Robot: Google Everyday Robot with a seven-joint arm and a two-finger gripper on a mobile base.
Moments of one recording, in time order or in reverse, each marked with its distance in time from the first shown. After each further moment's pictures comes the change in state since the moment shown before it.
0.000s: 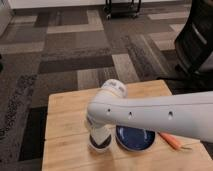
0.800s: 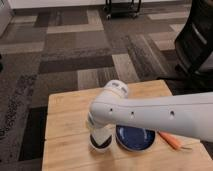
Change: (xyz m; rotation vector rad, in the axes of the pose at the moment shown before) arm 0.001 -0.001 0.001 0.000 0.002 0.002
